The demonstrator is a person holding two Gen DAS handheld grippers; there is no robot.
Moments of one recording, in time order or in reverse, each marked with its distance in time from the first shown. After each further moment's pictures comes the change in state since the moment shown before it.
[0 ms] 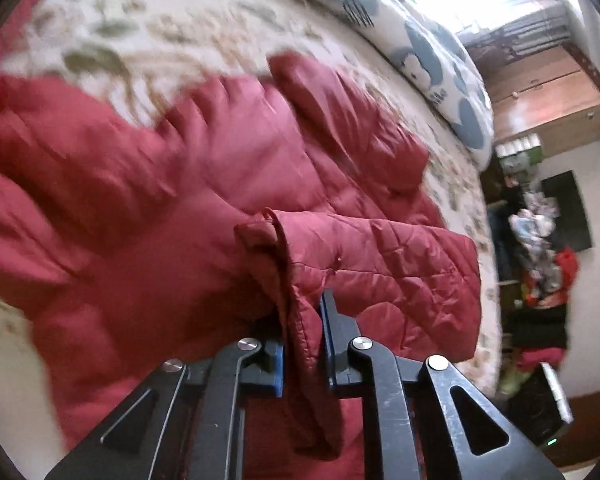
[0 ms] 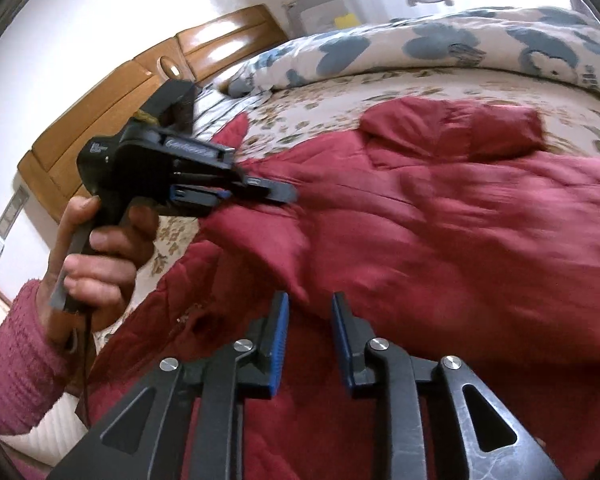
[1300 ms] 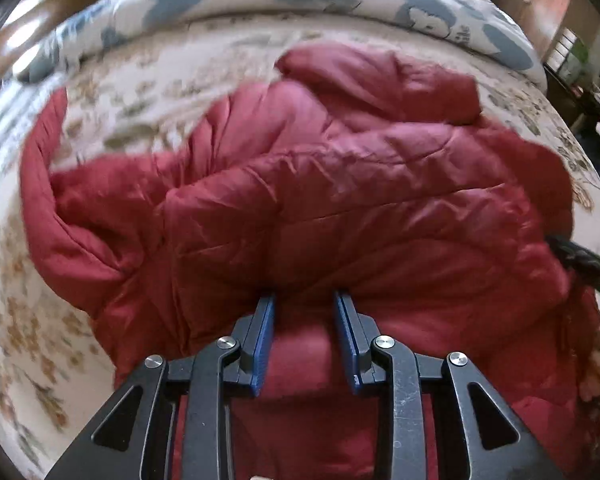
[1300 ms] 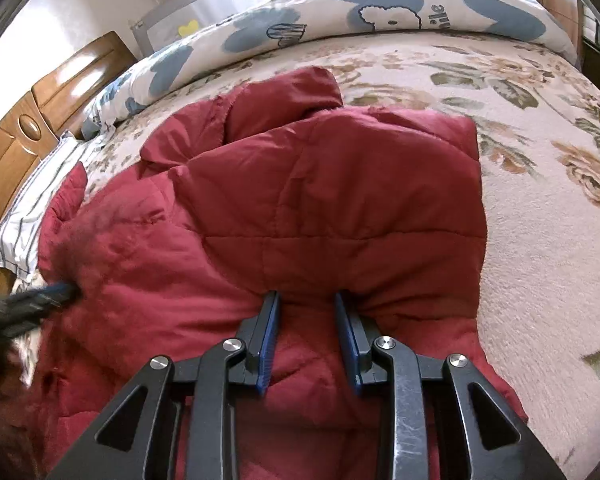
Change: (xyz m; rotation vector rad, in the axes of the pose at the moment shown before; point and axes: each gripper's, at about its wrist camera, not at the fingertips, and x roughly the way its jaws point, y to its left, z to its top) left arm 0.032 -0.052 -0.099 0.318 -0.077 0.430; right arm -0.006 -0.125 0.004 0.289 0.023 -0.376
